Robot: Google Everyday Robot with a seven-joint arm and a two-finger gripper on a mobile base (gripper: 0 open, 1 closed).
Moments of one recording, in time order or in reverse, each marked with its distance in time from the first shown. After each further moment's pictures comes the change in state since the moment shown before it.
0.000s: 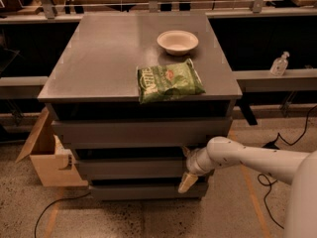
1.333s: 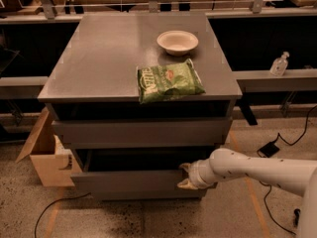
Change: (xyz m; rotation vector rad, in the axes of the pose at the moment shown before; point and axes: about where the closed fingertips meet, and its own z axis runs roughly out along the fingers) arm 0.010 0.054 -0.007 -0.045 0.028 0.041
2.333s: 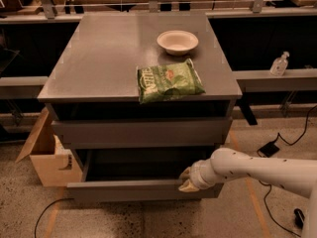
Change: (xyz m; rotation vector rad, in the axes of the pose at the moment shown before) arm -0.006 0.003 -0.014 -0.001 0.003 -0.002
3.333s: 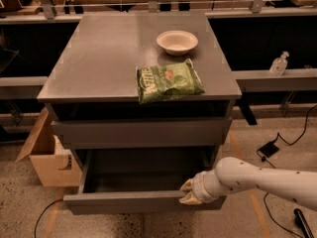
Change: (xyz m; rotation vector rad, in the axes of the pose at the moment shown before) arm -0.002 0.055 -0.013 -0.083 -0.034 0.013
